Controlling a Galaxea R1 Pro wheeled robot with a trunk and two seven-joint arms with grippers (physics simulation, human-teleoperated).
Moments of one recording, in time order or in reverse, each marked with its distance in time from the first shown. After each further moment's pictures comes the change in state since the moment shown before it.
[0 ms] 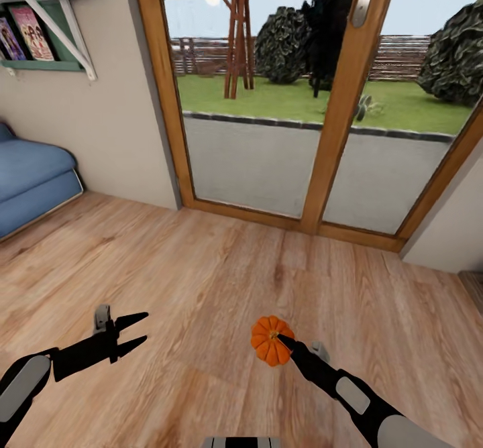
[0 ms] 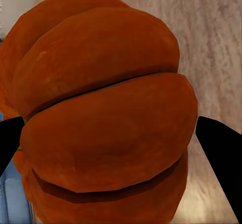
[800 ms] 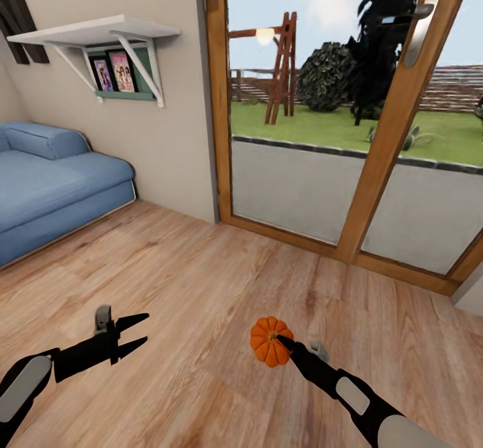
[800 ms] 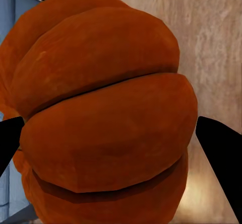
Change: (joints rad) left arm 0.000 -0.002 -0.006 0.004 -0.002 0.001 0.000; right arm 0.000 -0.001 -0.004 -0.001 0.034 -0.002 0.014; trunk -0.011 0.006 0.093
